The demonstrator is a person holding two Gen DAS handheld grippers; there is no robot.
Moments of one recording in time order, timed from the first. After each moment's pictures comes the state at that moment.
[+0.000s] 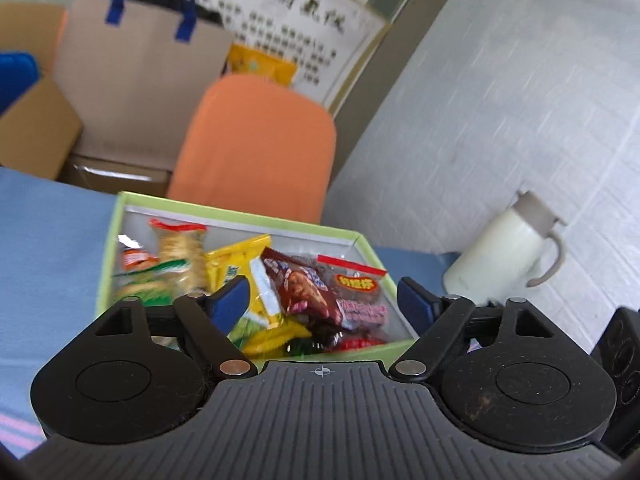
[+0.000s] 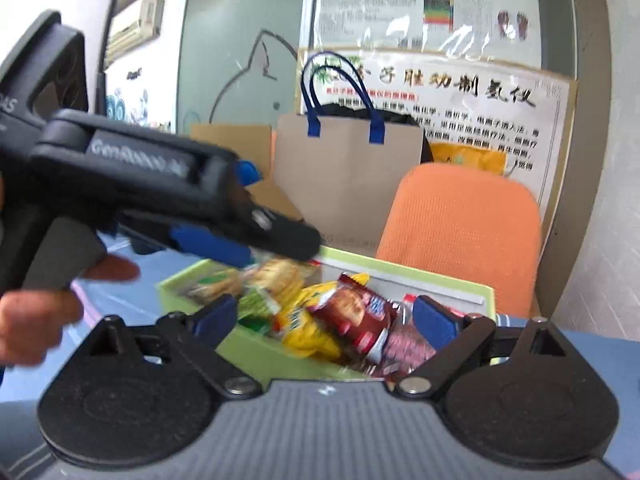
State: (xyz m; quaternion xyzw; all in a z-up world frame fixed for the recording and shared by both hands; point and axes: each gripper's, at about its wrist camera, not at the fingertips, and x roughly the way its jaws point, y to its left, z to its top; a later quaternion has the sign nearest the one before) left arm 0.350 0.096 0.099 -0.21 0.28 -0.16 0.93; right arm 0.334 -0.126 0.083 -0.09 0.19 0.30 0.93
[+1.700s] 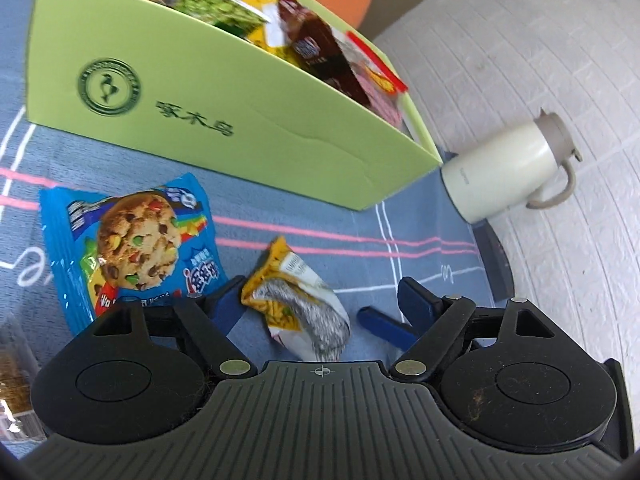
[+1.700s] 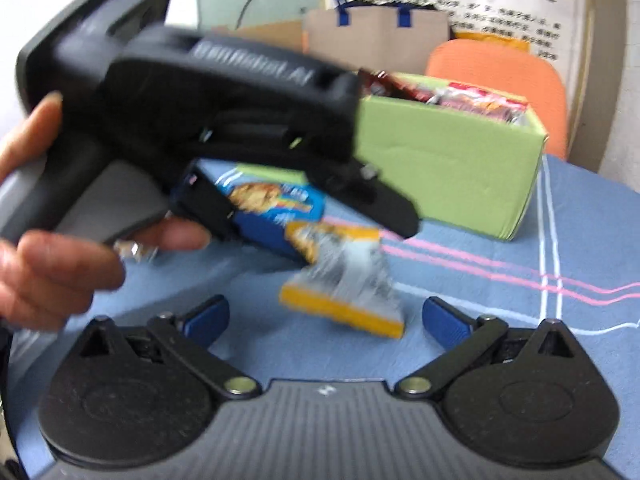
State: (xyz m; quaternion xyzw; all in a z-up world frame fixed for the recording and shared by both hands) left arm 0.331 0.041 -0.008 -0.31 0.44 -0.17 0.83; right arm 0.284 -0.143 -0.001 -0.09 0.32 0.32 0.89
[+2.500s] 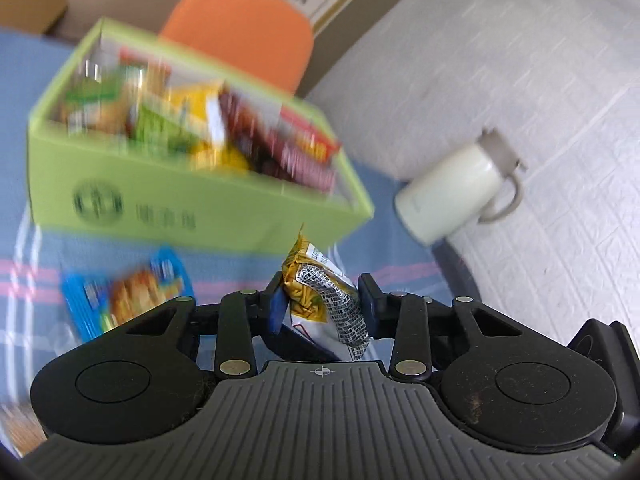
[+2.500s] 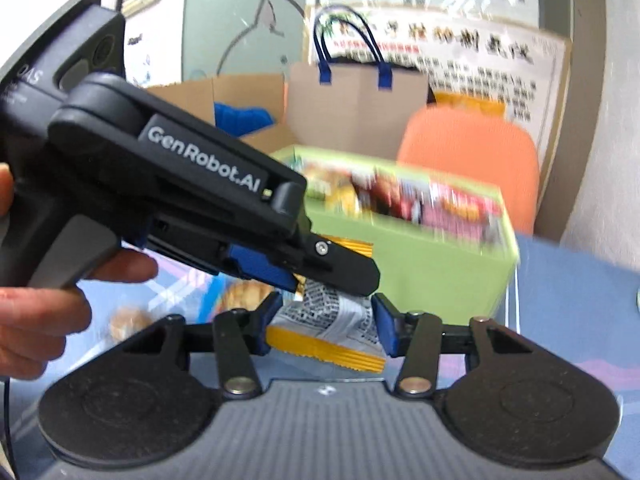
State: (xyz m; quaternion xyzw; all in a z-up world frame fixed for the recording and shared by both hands) left arm 0.323 0.065 0.056 -0.28 0.36 -0.22 0.86; right arm 0.292 -0.110 0.058 -0.10 0.24 0.29 0.92
